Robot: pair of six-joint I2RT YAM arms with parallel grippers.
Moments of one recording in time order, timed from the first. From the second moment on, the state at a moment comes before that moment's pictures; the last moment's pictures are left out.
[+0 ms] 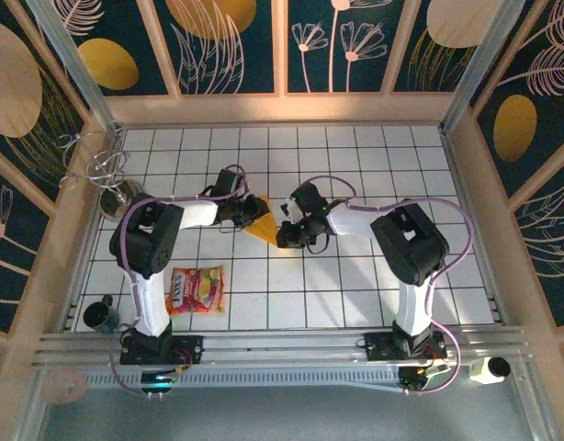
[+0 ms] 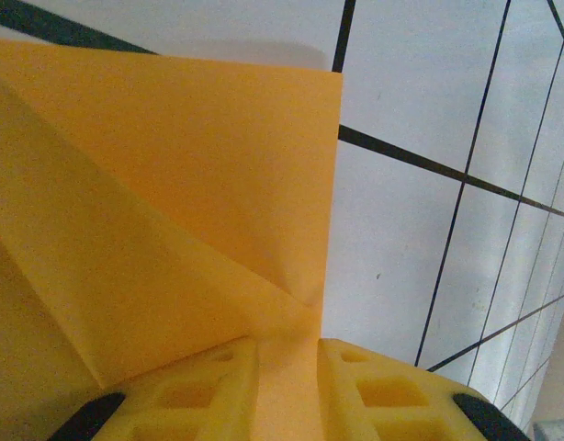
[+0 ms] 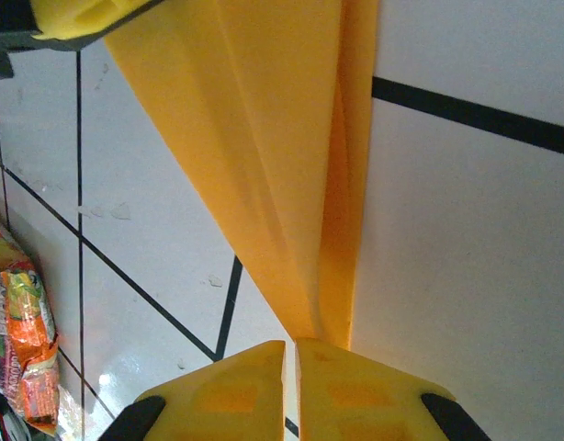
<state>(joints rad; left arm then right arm) -0.41 1.98 1.07 0.00 0.46 -0.92 0.67 1.90 1.08 -0.27 -0.52 0.50</state>
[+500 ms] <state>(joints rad) -0.41 1.98 1.07 0.00 0.46 -0.92 0.67 1.91 1.07 -0.27 -0.52 0.50</state>
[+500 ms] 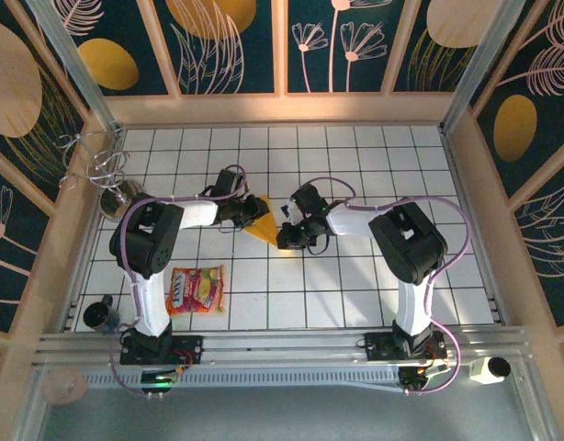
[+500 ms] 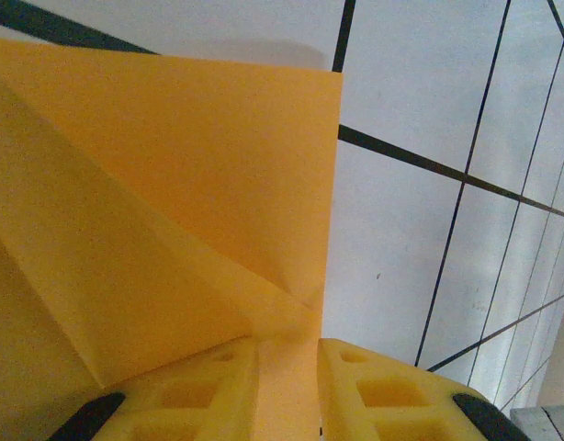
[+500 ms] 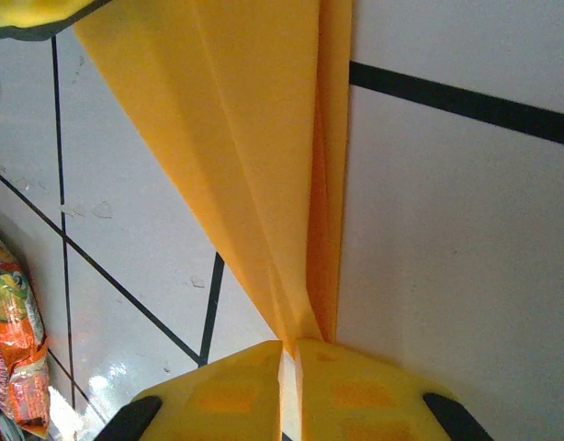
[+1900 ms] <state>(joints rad) -0.41 1.98 1.09 -0.05 0.43 -0.92 0.67 1.99 1.18 -0.30 -0.47 0.47</state>
